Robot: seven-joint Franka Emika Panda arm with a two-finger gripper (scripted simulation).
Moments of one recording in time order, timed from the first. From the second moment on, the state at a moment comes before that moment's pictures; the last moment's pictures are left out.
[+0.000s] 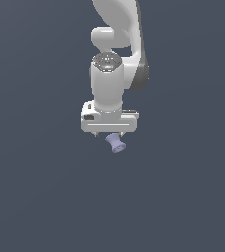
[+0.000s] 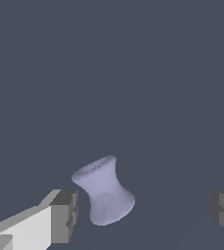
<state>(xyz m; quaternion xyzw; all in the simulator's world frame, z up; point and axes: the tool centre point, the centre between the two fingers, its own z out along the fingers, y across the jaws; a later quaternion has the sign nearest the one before) 0.009 -0.013 0.181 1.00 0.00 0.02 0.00</state>
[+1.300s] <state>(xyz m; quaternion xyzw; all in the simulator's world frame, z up) -0.006 -0.018 0.157 1.00 0.07 0.02 0.01</state>
